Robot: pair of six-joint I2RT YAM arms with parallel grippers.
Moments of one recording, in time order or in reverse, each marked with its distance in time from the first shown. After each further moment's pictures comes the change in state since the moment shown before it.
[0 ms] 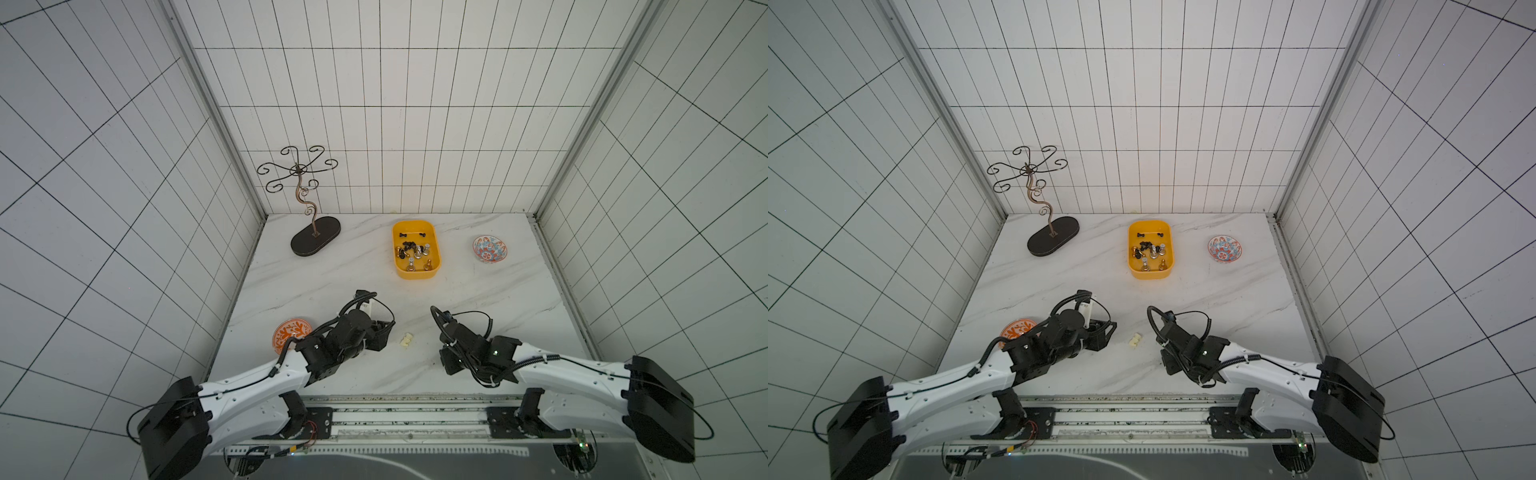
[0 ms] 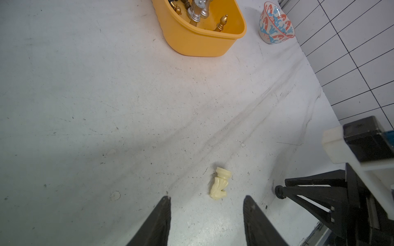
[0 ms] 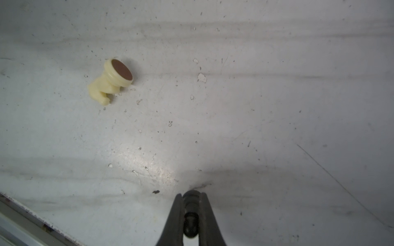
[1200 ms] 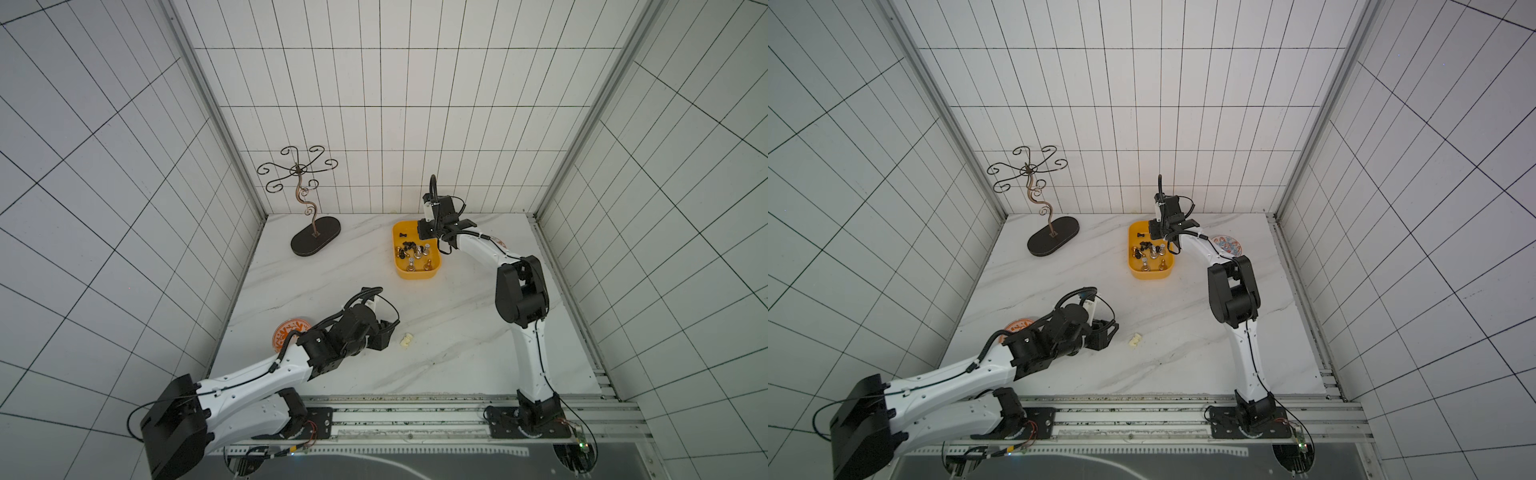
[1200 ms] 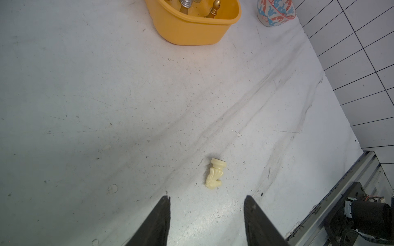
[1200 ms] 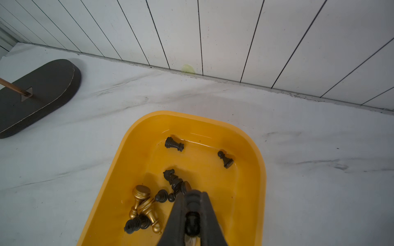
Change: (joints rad) left arm -0.005 0.025 0.084 -0.126 0.043 0.028; right arm -0.588 1.147 1.413 0.124 -0.233 -0.425
